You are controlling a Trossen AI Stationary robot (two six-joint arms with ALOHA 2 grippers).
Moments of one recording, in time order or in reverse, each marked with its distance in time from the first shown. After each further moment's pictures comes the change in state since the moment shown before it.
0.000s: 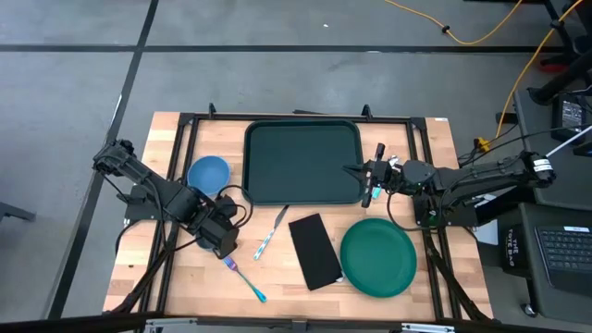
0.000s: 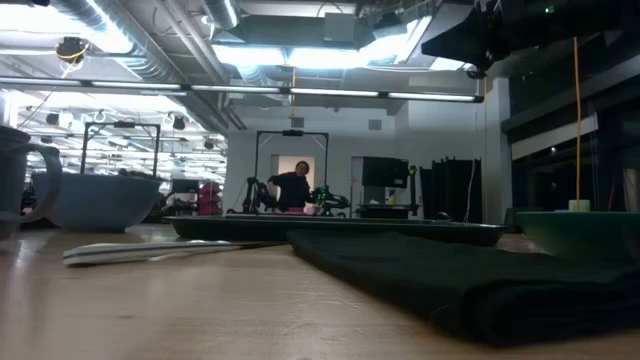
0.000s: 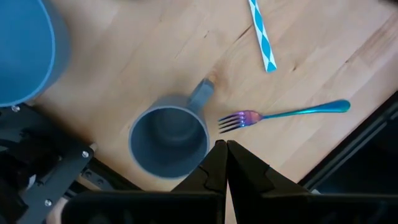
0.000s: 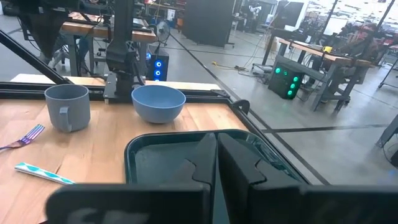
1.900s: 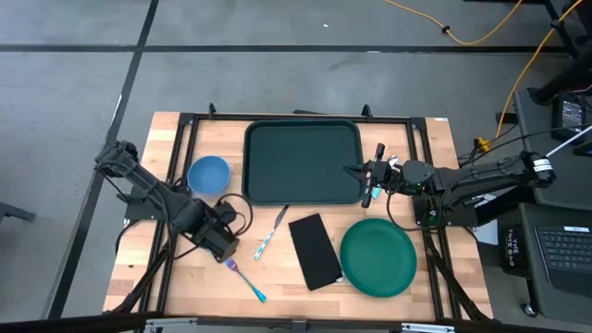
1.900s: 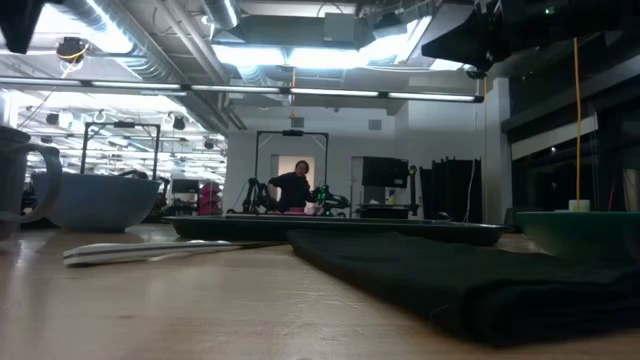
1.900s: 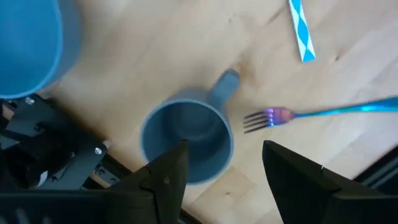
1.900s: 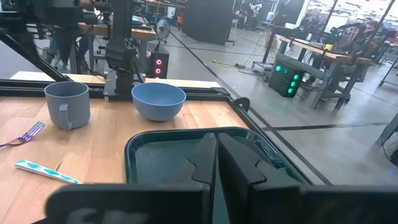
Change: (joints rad) left arm -0.048 0.039 -0.102 0.033 -0.019 -0.029; right arm 0.000 0.000 0.000 -0.010 0.000 0.004
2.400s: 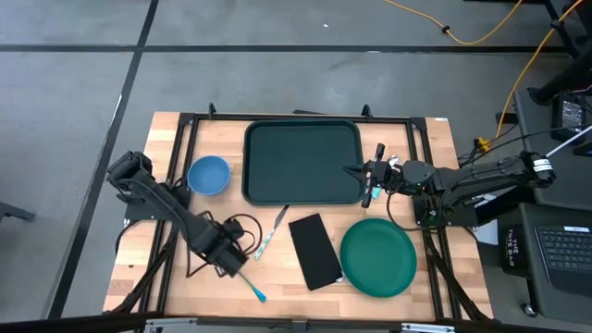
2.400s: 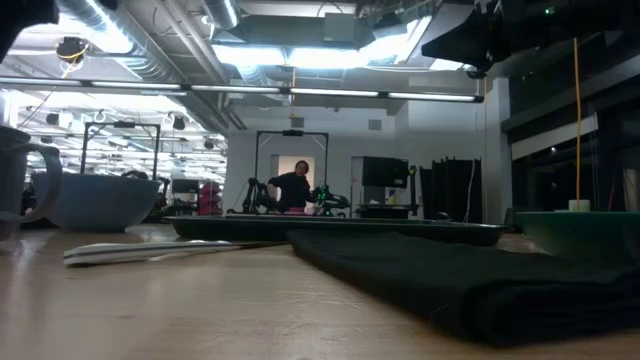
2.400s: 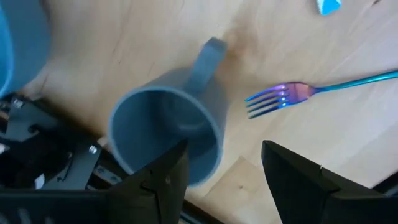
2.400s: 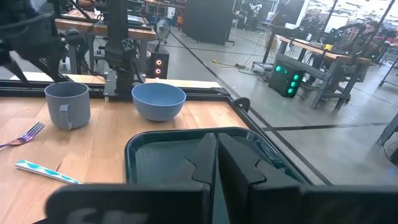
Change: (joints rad) left arm -0.043 0.173 0.000 0.036 0.058 0.094; right arm 0.000 0.000 0.000 0.001 0.000 0.000
